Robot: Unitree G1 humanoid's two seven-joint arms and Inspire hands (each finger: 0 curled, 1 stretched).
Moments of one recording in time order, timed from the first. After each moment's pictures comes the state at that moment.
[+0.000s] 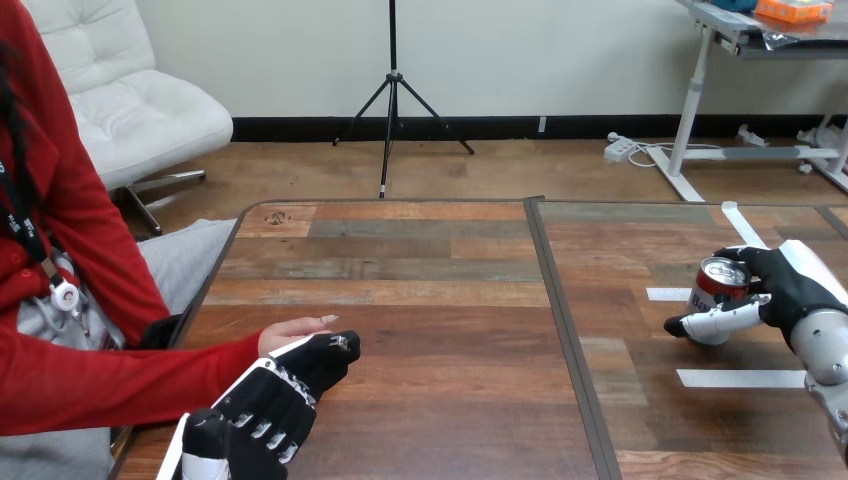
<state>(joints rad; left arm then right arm) 0.62 0.12 -0.10 -0.16 -0.44 -0.58 -0.48 -0.69 -0.55 0.12 1.25 -0.33 -0.13 -0.03</state>
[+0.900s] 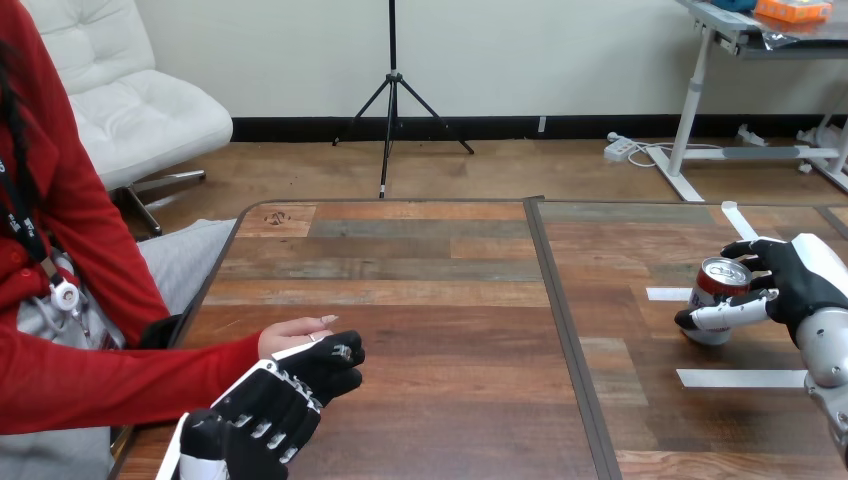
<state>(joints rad) 0.62 0.12 -0.10 -0.16 -0.46 -0.59 -0.49 -0.69 -0.55 0.12 1.26 -0.33 -0.14 -0.11</state>
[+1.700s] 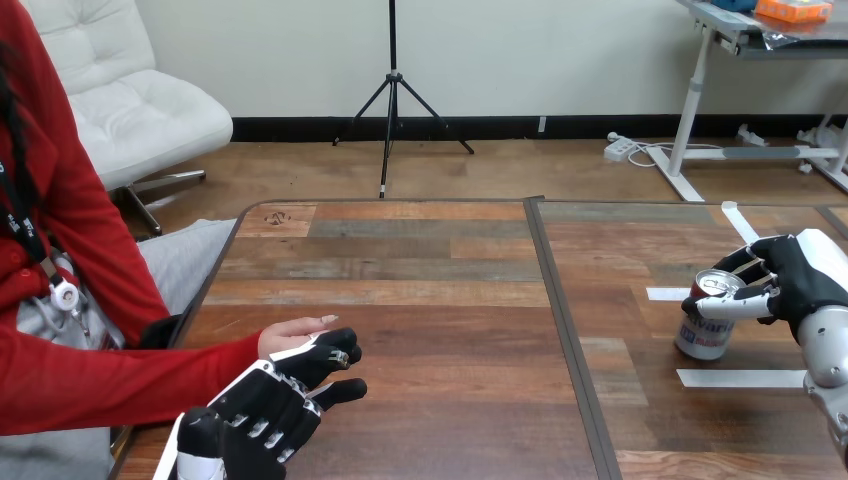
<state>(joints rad) 0.62 0.12 -0.10 -0.16 -0.47 -0.59 -0.49 -0.69 -0.55 0.11 1.27 -0.33 -0.16 -0.14</state>
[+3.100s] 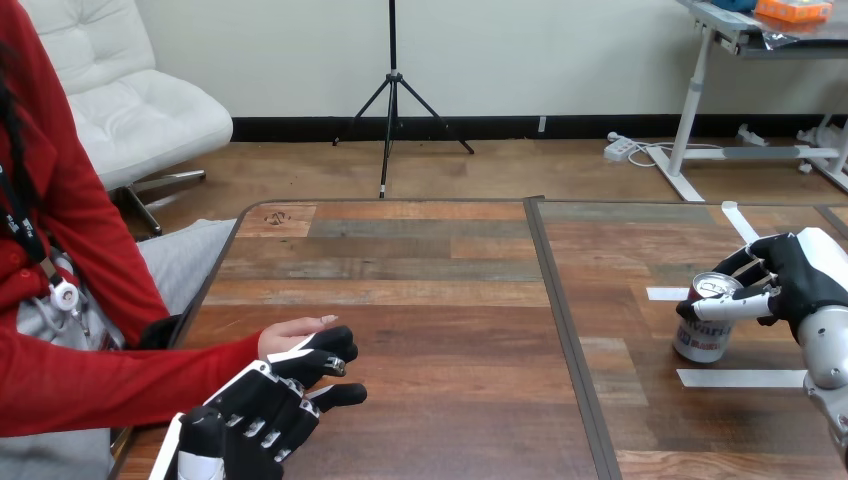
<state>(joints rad) 0.62 0.12 -0.09 -0.16 -0.48 -0.59 -0.50 -0.68 -0.55 0.11 1.27 -0.33 -0.18 -0.15</state>
